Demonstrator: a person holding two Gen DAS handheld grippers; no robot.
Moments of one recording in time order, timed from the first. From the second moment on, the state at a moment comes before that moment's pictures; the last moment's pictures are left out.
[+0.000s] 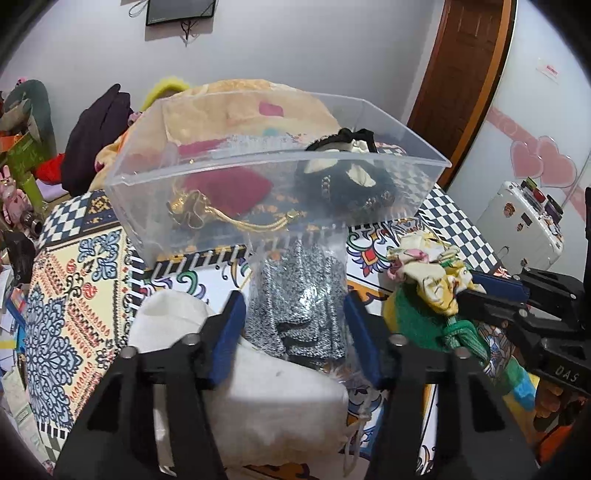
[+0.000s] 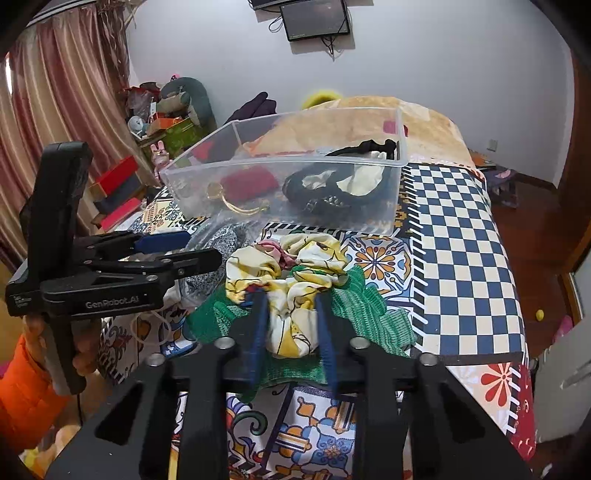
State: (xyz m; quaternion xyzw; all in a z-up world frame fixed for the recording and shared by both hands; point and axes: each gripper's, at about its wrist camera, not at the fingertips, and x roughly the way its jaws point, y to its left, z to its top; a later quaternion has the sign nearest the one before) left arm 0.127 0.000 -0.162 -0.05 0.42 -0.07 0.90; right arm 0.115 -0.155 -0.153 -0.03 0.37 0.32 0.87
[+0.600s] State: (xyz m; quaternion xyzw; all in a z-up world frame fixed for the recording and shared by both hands) left arm 0.105 0.013 -0.128 -0.08 0.37 -0.10 0.92; right arm 0.109 -0.169 -0.109 -0.02 0.30 0.30 0.90
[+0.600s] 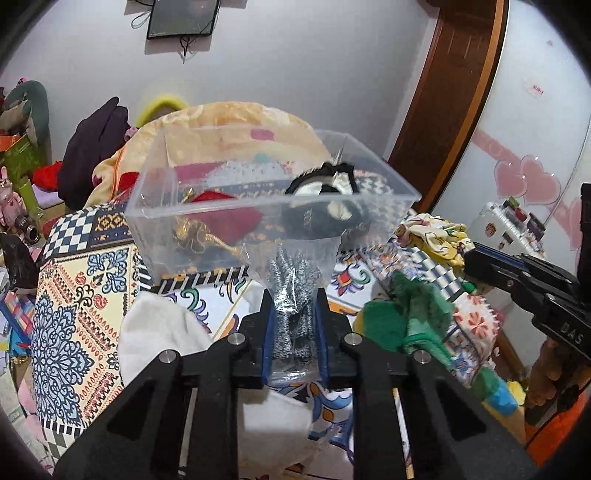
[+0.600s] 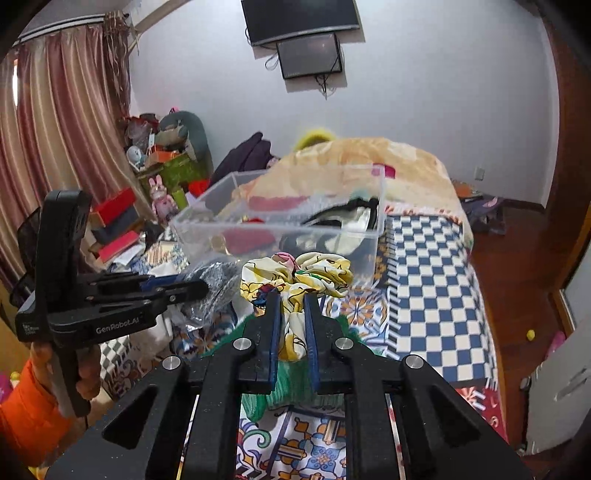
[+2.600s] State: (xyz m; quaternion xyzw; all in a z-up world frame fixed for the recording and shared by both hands) left arm 0.216 0.050 -0.116 -0.03 0.38 0.00 0.92; right arm 0.216 -0.082 -0.117 -0.05 0.37 0.32 0.87
